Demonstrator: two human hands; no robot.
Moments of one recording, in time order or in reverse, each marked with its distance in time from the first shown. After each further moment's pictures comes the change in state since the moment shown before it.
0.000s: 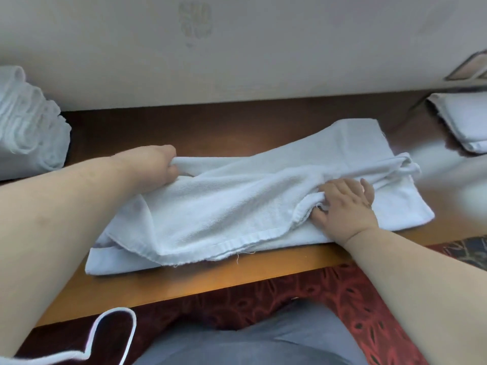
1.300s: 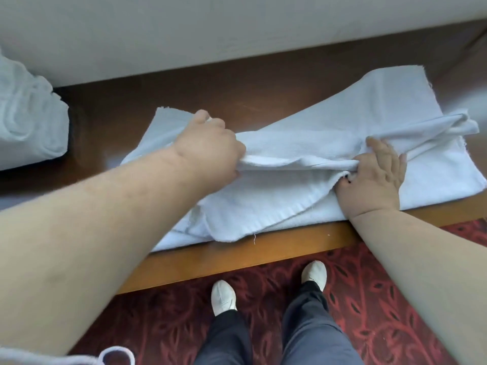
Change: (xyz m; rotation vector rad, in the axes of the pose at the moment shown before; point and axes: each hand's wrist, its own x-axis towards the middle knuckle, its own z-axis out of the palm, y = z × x) left_hand -0.018 0.101 -0.008 0.565 0.030 0.392; right_hand 0.002 -0.018 0.027 0.226 0.194 0.277
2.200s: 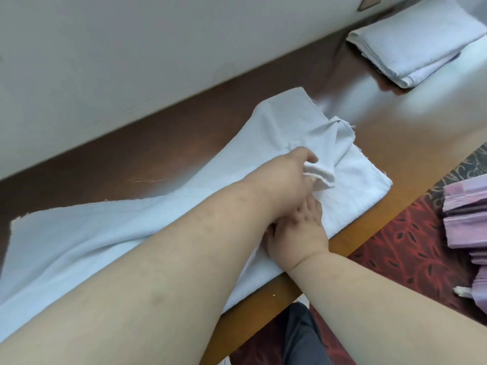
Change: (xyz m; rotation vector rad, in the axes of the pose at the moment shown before) left_hand 0.167 0.169 -0.087 -1.087 -0.013 0.305; right_hand -0.001 -0.011 -0.010 -0.062 -0.125 0.127
